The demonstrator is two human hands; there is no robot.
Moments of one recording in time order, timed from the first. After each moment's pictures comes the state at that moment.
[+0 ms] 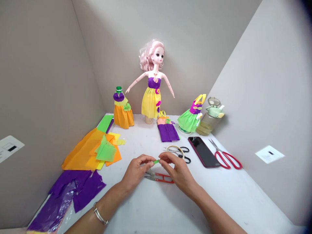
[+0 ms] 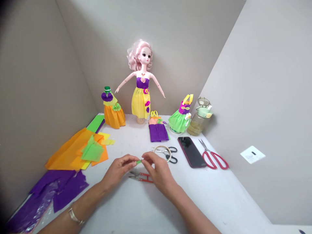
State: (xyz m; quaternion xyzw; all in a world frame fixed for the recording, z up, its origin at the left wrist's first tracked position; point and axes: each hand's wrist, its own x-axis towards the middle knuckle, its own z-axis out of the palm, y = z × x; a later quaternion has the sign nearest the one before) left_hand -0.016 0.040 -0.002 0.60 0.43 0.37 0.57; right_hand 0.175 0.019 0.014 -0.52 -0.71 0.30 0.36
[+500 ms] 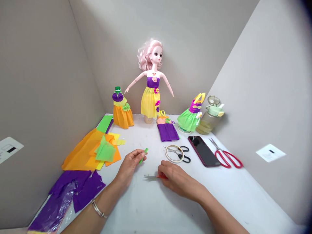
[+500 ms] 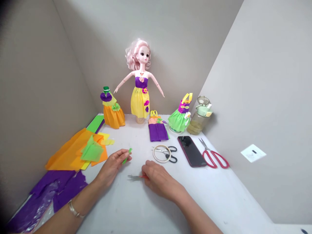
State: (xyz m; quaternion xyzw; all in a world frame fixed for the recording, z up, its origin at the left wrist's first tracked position) left_hand -0.023 0.052 -0.012 0.43 0.44 0.46 0.64; right_hand 0.180 0.010 0.024 -0.48 -0.84 0.24 0.09
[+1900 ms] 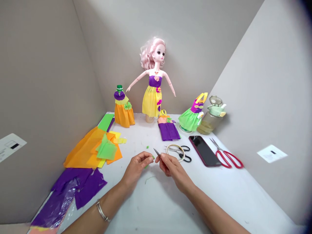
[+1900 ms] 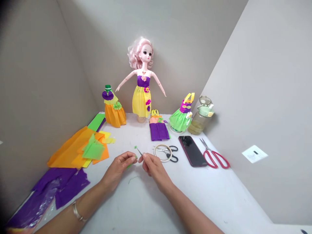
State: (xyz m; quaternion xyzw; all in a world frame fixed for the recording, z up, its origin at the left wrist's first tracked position) left_hand -0.011 0.036 -0.004 0.49 0.40 0.43 0.64; right_hand 0.161 0.019 0.009 -0.48 -0.57 0.53 0.40
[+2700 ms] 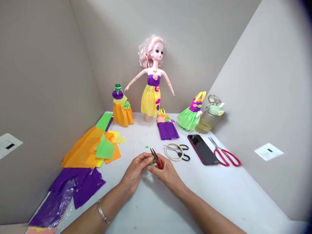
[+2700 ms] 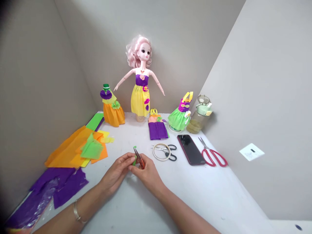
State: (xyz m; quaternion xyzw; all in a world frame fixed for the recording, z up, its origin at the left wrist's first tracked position) left_hand -0.003 0.030 -0.016 0.39 0.32 0.46 0.74; right_hand 0.134 0.013 0.008 -0.51 -0.56 0.52 0.41
